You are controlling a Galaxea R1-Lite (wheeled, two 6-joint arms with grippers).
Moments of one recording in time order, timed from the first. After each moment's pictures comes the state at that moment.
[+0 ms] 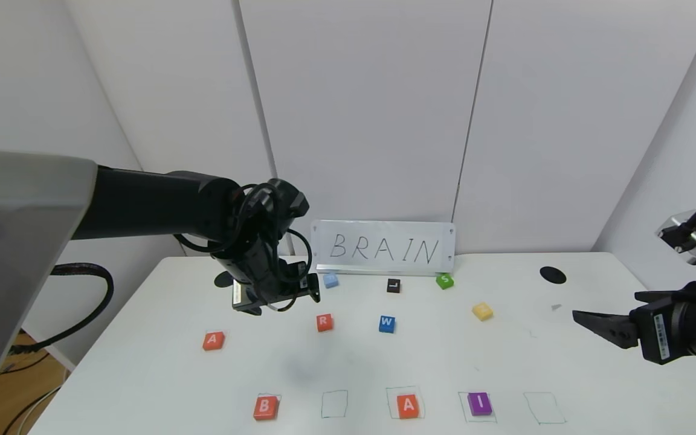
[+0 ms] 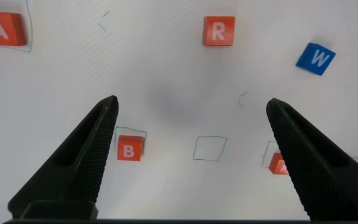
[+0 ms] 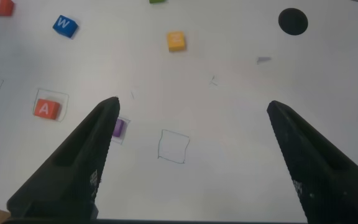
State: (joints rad) left arm -0.42 2.12 -1.68 0.70 0.11 -0.64; right arm 0.21 1.33 -0.71 -0.04 -0.01 -0.04
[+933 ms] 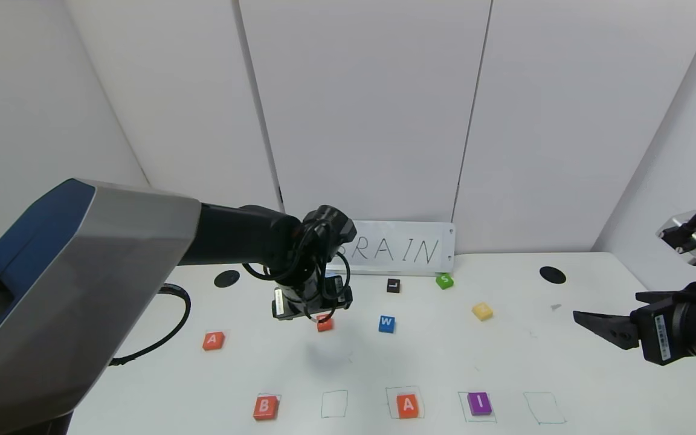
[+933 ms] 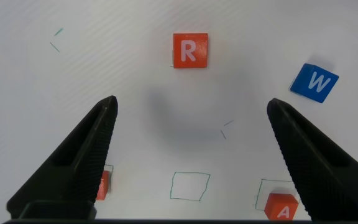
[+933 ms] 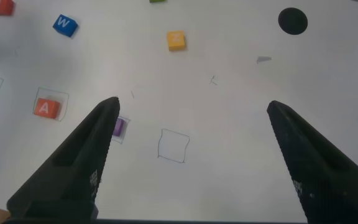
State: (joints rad) left arm -0.52 2.26 -1.71 0.58 0.25 -0.69; right arm 0.22 1.33 -0.71 -0.04 -0.01 -0.04
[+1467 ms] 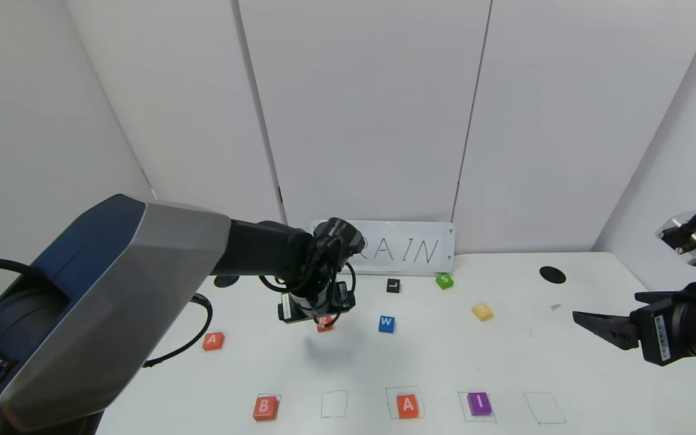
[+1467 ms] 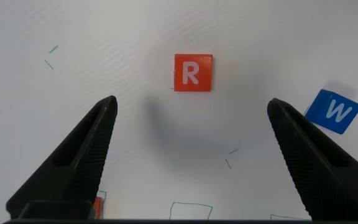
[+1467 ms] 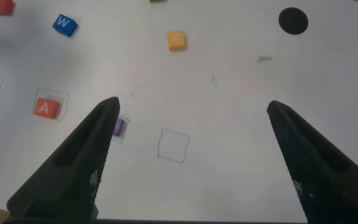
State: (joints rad) left arm -0.53 2.33 -1.71 0.50 0.33 -0.71; right arm 0.22 1.33 -0.71 -0.04 -0.01 -0.04
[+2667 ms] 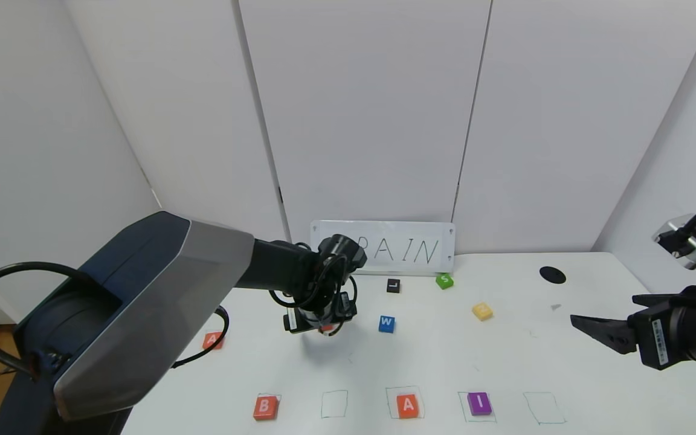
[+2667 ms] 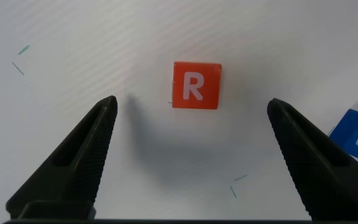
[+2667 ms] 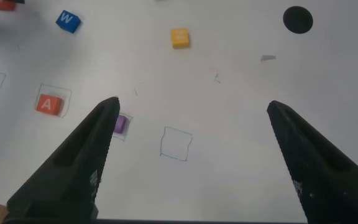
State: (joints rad) left arm -0.52 2.40 -1.69 0.41 0.34 -0.73; right arm 0.24 1.33 -0.70 -0.04 -0.01 -0.04
